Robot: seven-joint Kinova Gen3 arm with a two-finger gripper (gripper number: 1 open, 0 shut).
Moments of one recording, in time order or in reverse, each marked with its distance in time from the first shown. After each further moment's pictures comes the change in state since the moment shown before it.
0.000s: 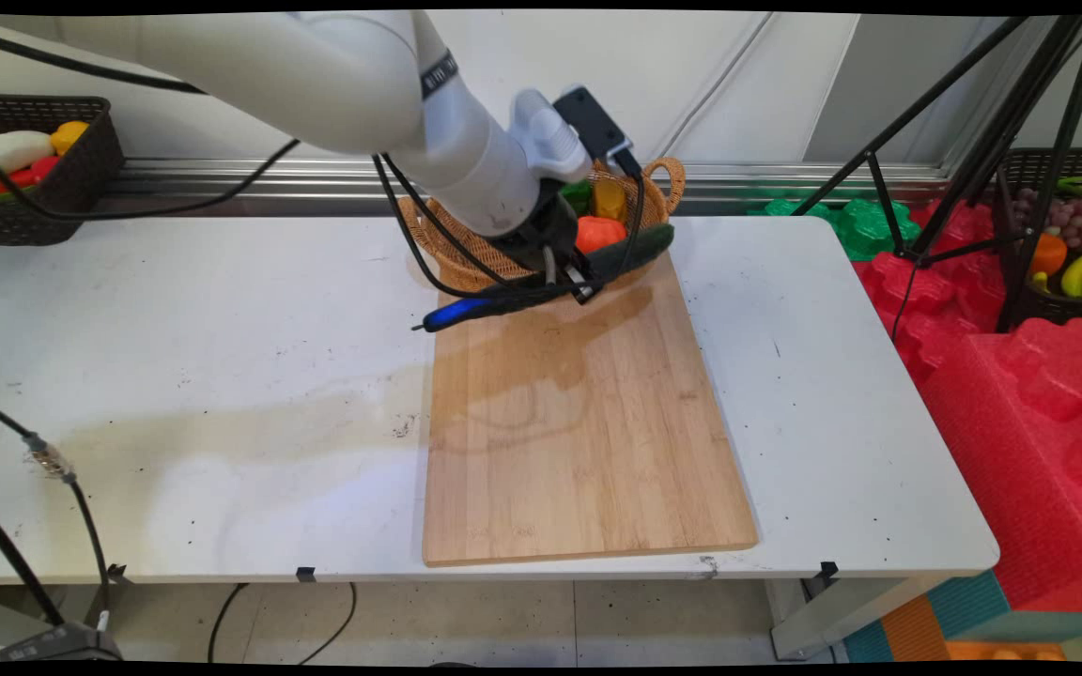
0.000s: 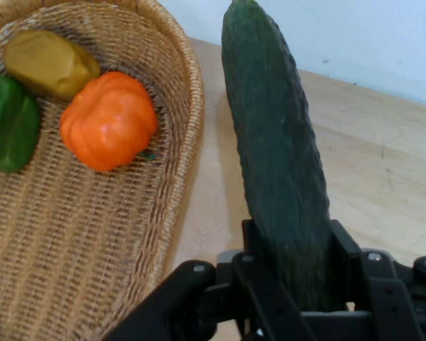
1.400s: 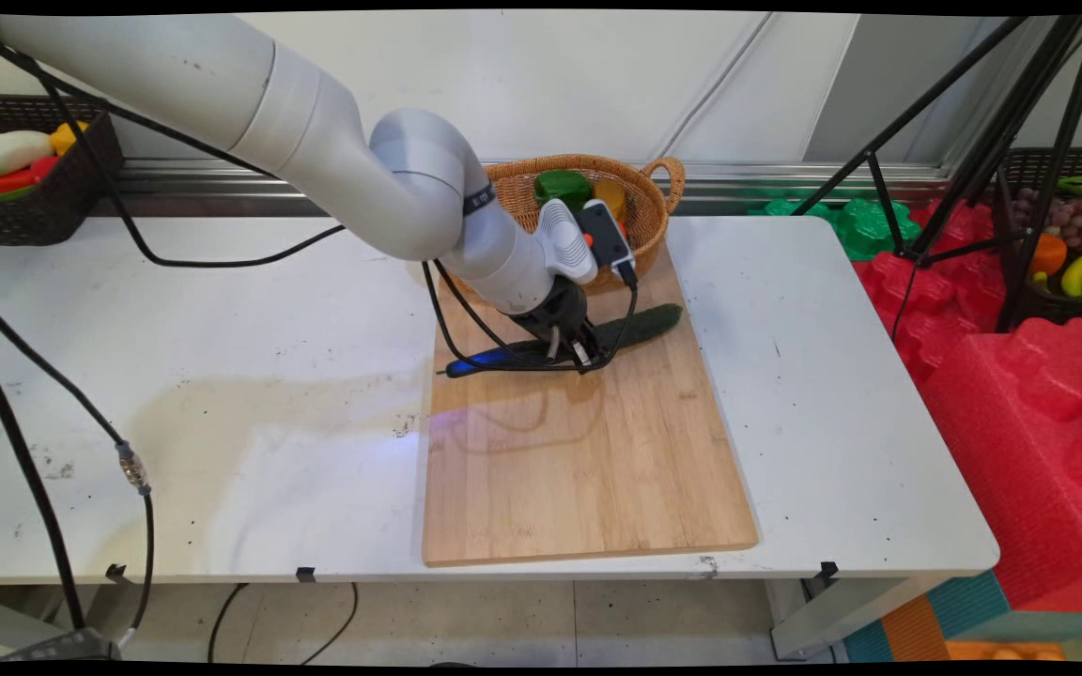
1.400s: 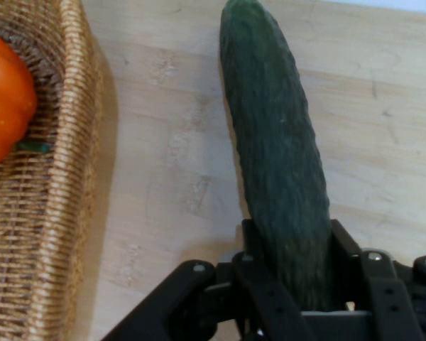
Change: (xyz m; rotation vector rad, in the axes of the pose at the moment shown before) arm -0.043 0.008 0.104 -0.098 -0.024 0.131
